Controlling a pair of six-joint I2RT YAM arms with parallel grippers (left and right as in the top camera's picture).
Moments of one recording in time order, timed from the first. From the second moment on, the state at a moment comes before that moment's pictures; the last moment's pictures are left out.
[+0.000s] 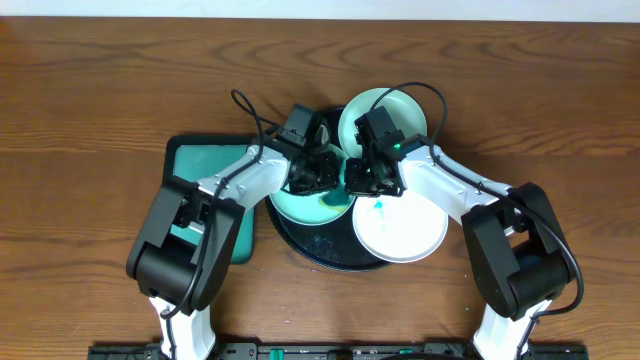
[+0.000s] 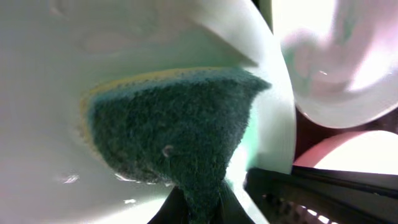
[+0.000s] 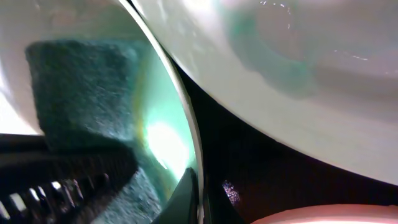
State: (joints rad) left arm -0.45 1.97 1.17 -0.41 0.40 -0.61; right arm 0.49 1.95 1.19 -0.55 -0.24 0.54
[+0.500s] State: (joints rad) left arm -0.41 1.95 1.23 -0.61 0.00 -0.56; right arm 0.49 1.95 1.19 -0.56 -0.23 0.56
